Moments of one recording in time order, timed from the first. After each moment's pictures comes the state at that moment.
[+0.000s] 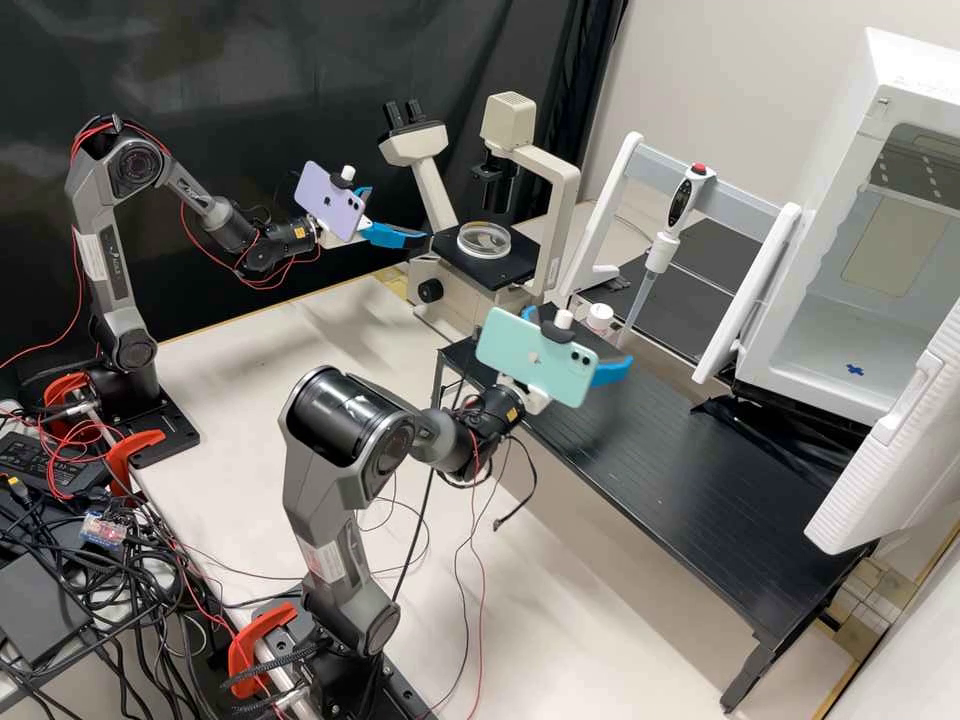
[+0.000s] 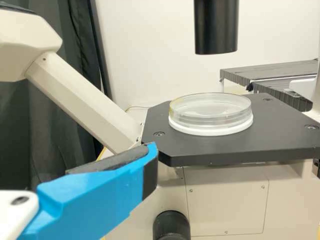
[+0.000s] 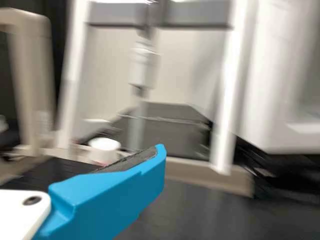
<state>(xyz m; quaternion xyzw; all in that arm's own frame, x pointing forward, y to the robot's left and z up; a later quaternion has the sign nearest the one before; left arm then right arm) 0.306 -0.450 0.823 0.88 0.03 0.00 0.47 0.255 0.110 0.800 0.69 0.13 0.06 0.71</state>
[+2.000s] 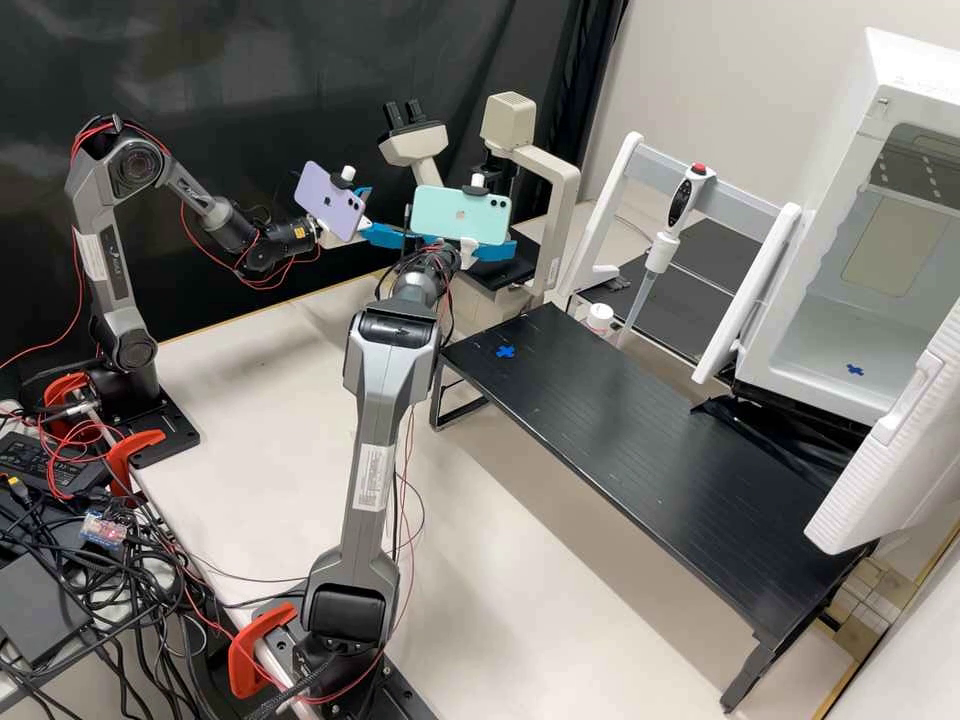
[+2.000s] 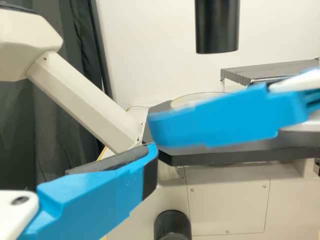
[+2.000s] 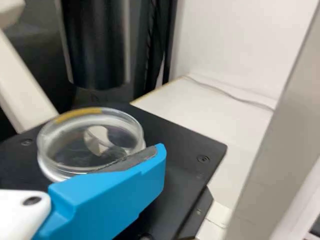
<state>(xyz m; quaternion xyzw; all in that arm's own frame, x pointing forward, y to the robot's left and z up) 0.306 -0.450 0.823 0.89 0.03 0.00 0.46 0.403 0.301 0.628 0.64 0.25 -0.09 0.72</state>
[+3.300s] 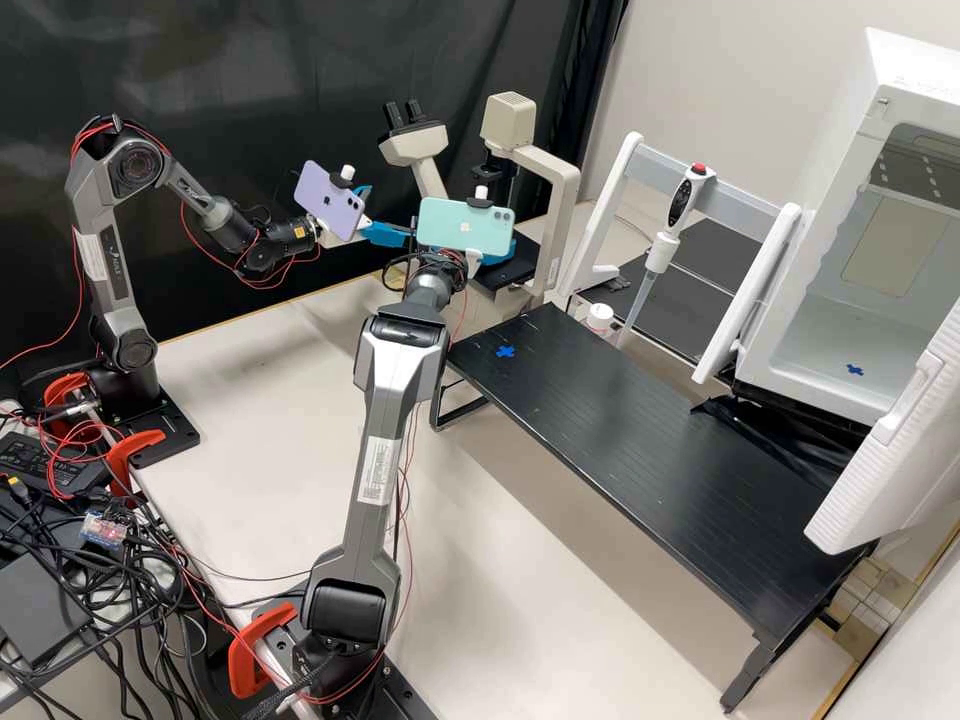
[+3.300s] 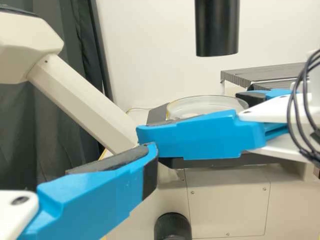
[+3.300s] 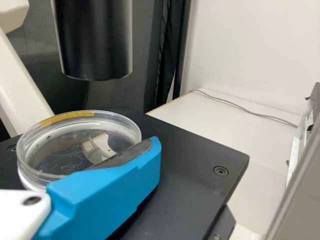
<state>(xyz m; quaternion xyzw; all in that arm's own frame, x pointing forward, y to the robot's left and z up) 0.306 -0.450 0.824 0.89 0.02 0.00 0.46 0.421 0.288 0.608 0.63 0.28 -0.15 0.71</state>
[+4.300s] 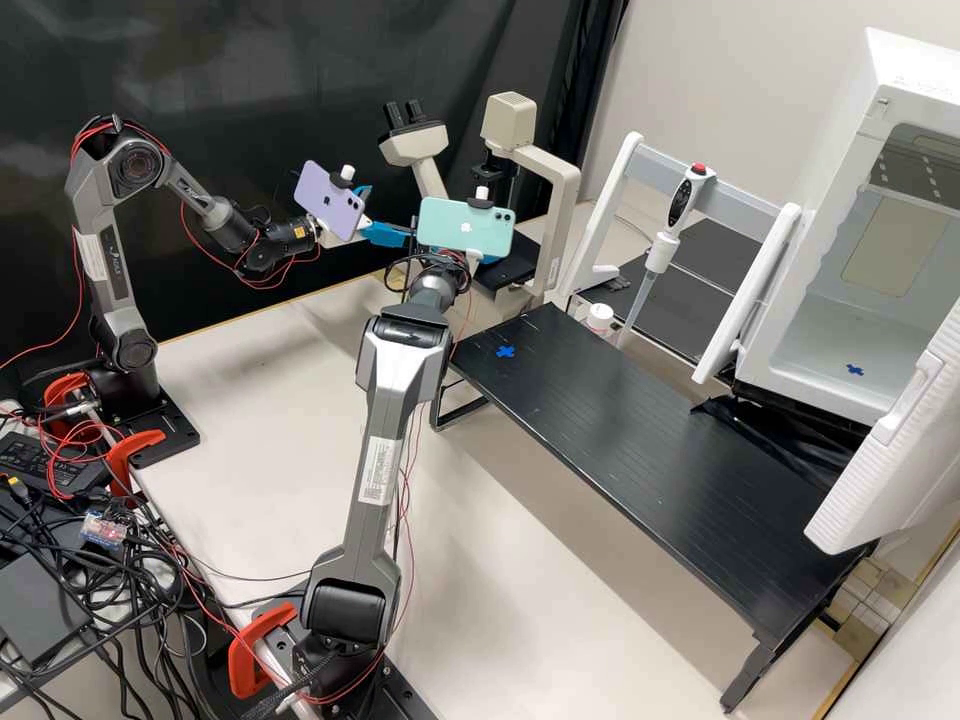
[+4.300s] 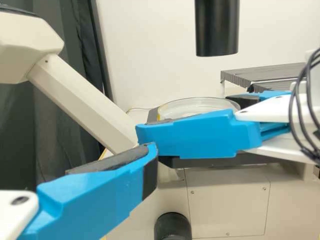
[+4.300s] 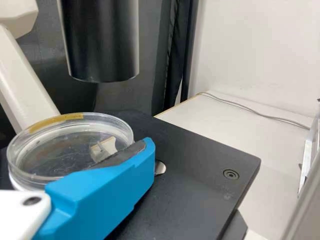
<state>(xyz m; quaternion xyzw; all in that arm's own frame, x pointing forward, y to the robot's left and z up) 0.306 -0.450 0.824 0.89 0.02 0.00 0.46 0.426 0.285 0.610 0.63 0.31 -0.15 0.70</state>
